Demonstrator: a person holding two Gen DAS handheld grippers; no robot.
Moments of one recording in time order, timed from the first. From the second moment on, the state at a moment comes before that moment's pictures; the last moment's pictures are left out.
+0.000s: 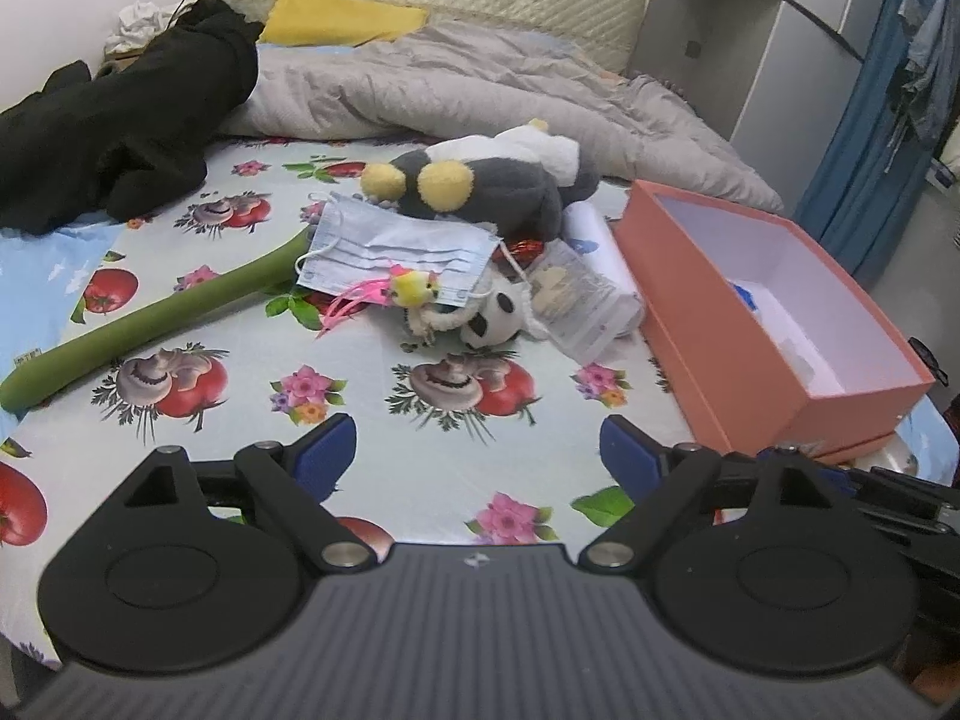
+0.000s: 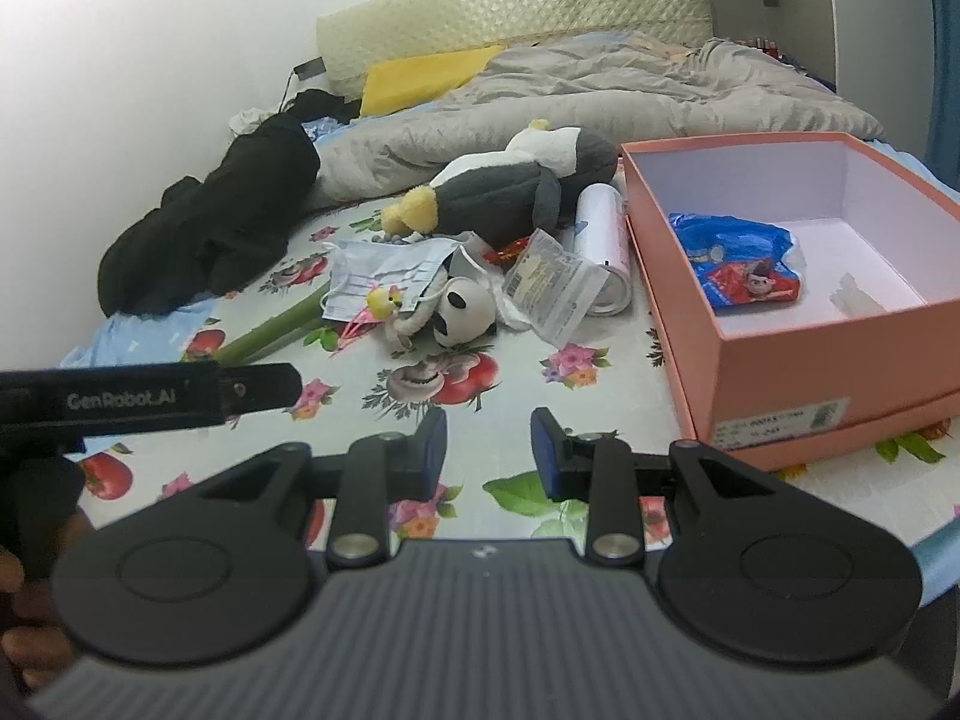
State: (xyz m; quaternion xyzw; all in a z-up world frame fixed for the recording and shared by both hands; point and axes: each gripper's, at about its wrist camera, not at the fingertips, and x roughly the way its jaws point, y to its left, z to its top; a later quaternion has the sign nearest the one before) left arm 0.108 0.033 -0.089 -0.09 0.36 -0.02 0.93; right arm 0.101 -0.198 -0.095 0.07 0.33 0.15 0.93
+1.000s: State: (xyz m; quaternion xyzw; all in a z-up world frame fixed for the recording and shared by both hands) left arm 0.237 0.075 -0.162 -0.14 0.39 0.02 0.91; right arm 0.208 -0.158 -0.154 0.06 0.37 0.16 0.91
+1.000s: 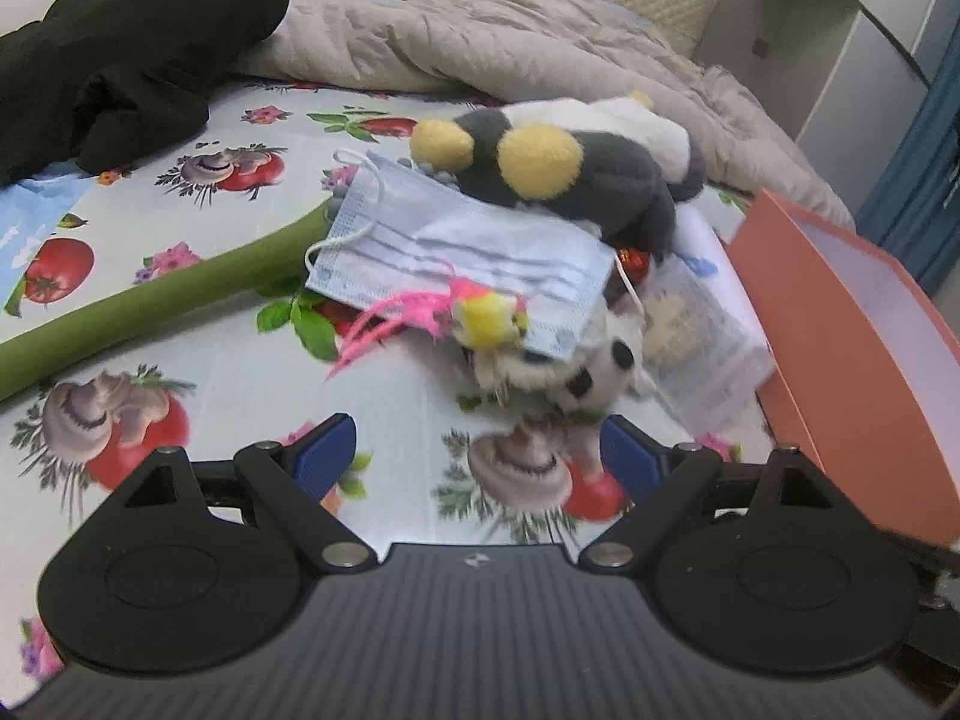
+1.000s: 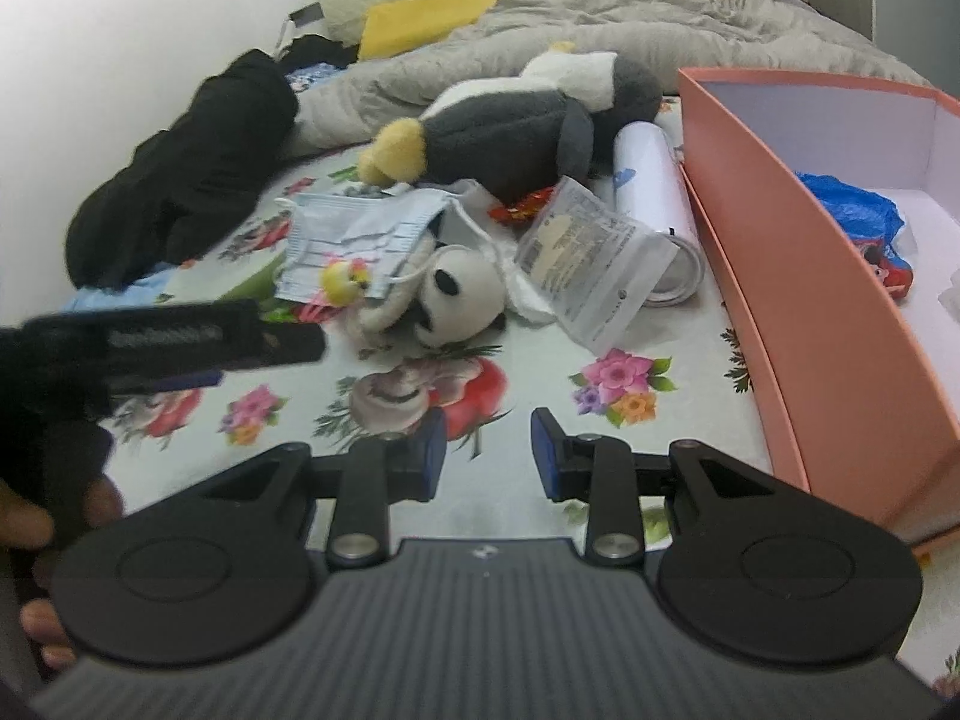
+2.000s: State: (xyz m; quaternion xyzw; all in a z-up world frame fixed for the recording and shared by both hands) left arm 0.305 0.084 -0.198 -0.19 0.35 0.00 0.92; right arm 0.316 -0.174 -0.199 0.11 0.36 0.11 0.92
